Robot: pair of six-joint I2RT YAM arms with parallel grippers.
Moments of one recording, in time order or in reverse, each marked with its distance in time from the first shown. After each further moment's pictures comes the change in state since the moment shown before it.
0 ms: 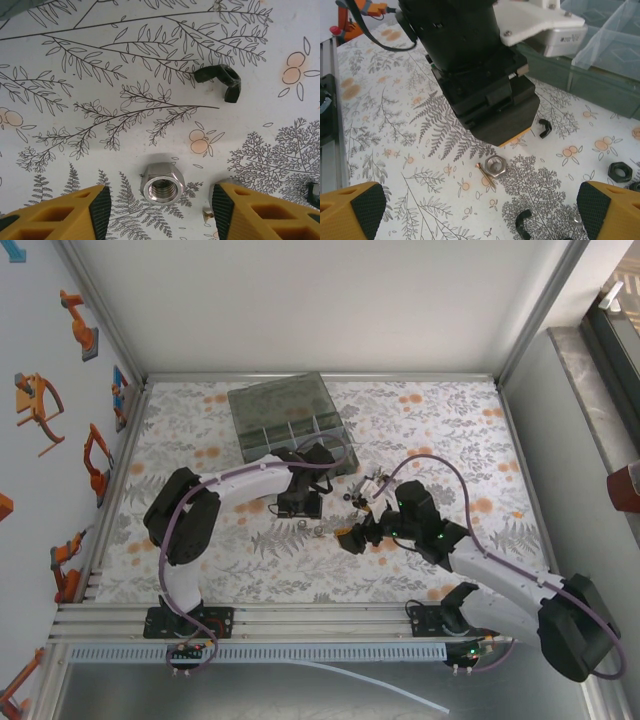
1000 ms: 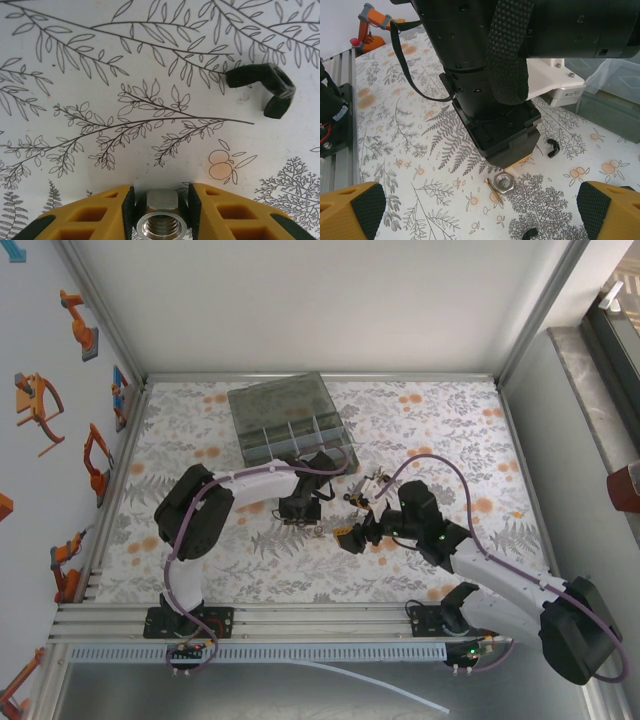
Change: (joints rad) left arm -0.011 0.063 -0.029 0.043 -0.003 -0.053; right arm 0.000 -0.012 -0.005 0.045 -0.043 -0.006
